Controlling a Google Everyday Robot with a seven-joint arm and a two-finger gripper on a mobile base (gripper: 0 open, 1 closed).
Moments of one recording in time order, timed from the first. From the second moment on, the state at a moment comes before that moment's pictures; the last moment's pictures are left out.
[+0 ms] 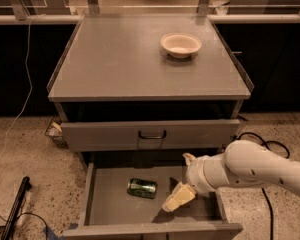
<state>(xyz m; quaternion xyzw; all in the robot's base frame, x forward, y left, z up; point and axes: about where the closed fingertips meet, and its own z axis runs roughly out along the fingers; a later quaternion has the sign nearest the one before) 0.460 -0.089 0.591 -0.50 0.79 0.20 0.29</state>
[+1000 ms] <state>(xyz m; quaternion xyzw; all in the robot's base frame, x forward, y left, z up) 0.520 -0.072 0.501 -0.50 0.78 0.21 0.31</state>
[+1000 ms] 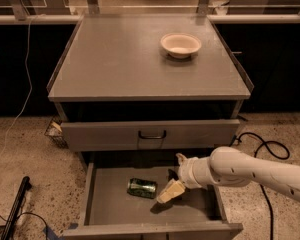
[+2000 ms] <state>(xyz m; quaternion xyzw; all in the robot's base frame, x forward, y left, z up) 0.519 -0.070 0.502 -0.49 0.79 0.21 0.31</state>
